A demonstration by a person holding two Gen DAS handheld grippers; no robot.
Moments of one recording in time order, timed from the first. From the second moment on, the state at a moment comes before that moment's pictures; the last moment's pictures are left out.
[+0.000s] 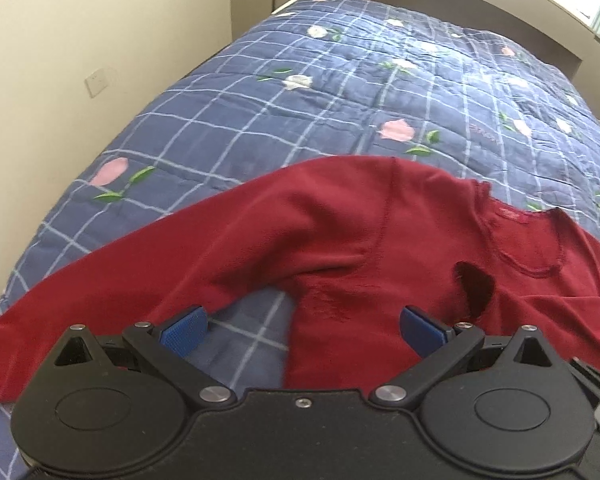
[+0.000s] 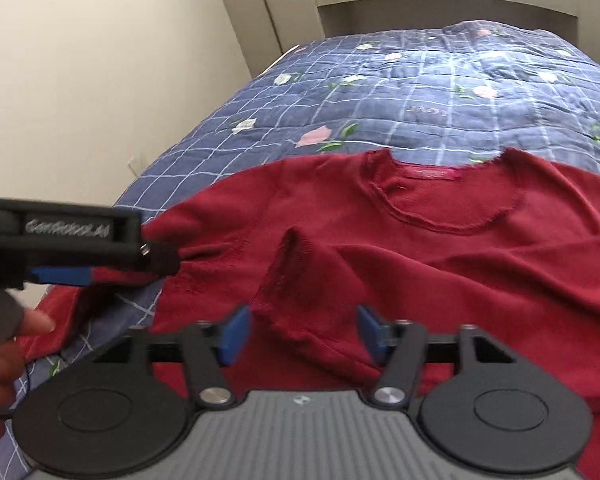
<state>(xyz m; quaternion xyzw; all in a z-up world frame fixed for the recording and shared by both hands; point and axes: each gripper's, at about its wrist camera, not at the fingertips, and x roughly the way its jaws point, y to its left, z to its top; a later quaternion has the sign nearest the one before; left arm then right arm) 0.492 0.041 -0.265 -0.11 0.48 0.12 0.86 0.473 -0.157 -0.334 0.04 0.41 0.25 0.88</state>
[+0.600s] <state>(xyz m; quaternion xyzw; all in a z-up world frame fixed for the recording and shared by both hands) 0.534 -0.029 -0.320 -0.05 0.52 0.13 0.85 0.417 -0.364 -0.341 -0.01 0.42 -0.11 0.90</state>
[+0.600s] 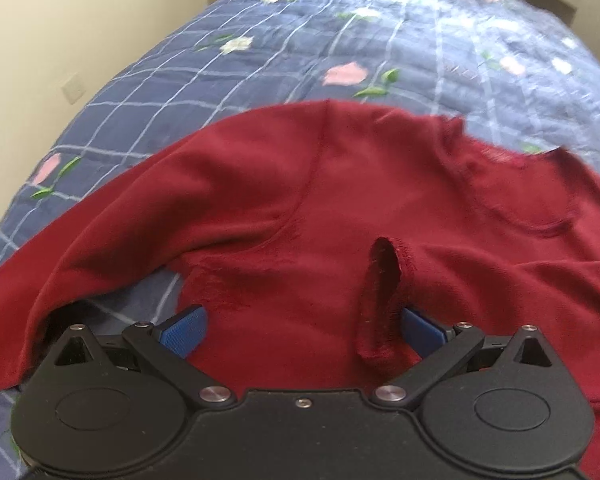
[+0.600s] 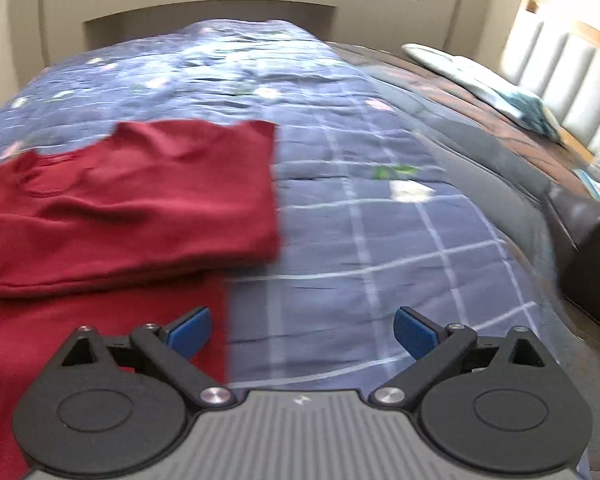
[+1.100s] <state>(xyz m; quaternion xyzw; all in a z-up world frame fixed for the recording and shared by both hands) 0.522 -0.019 -0.324 -0.05 0.52 0.16 0.84 0.457 -0.357 -0.348 -0.05 0.36 -0.07 0.93</state>
